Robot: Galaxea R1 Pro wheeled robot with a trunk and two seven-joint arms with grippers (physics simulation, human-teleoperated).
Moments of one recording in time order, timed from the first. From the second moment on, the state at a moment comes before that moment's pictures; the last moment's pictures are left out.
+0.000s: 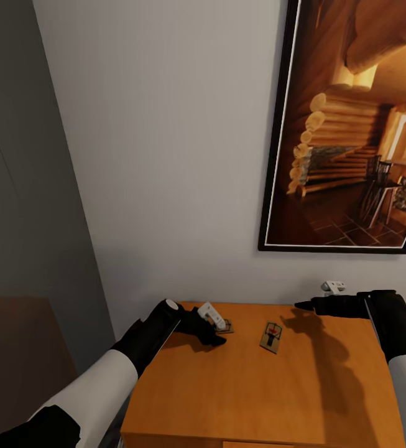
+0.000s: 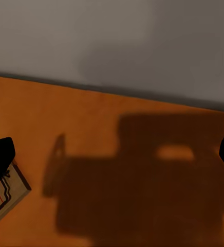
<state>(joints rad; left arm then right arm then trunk) -0.81 -0.16 -0.43 -0.69 -0.27 0.48 -0.70 -0.76 -0.30 -0.30 -0.91 0.40 0.79 0.99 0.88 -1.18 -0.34</state>
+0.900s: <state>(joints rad) -0.81 -0.16 -0.43 -0.70 -0.27 0.48 -0.70 -0.76 -0.30 -0.30 -0.91 0.40 0.79 0.99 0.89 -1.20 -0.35</state>
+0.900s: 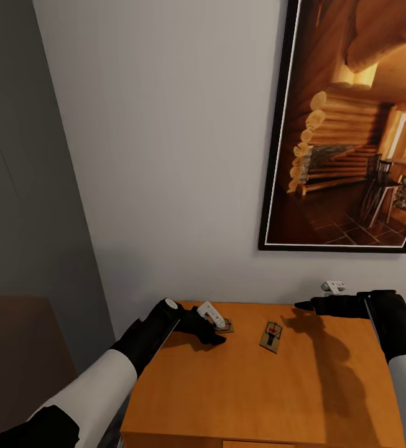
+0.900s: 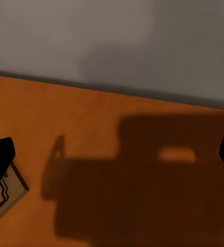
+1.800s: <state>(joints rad) -0.81 -0.15 -0.43 -0.71 -0.27 0.48 -0.70 -0.76 -0.30 -0.30 -0.91 0.40 0.79 1.00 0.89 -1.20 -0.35</state>
